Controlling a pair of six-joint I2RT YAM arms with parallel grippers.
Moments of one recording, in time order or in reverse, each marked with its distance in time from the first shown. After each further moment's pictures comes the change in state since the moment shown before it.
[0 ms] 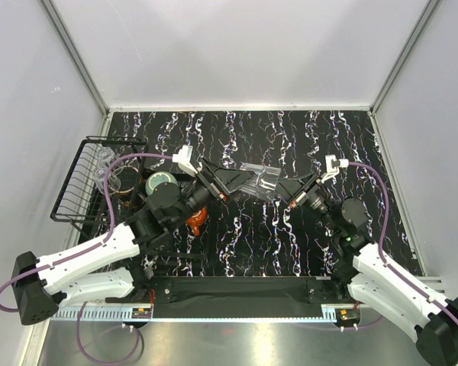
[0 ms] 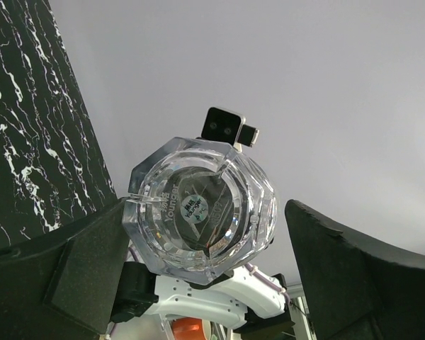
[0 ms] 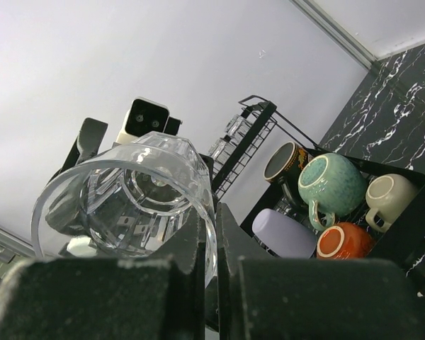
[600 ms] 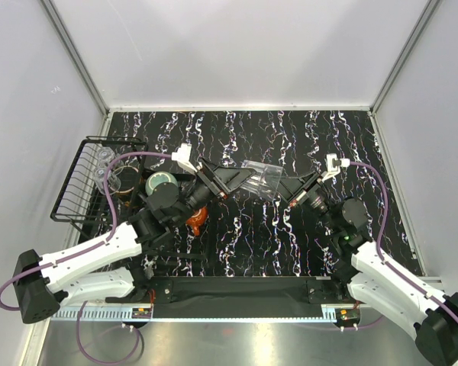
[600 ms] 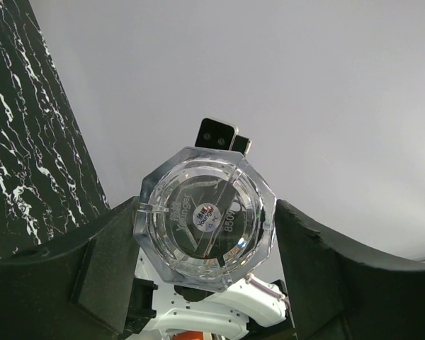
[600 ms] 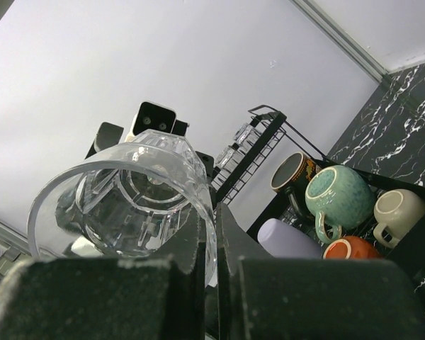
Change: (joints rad) left arm 0.000 0.019 -0.005 0.077 -0.019 0.021; right arm 0.001 0.028 -0.005 0.080 -0.005 0.002
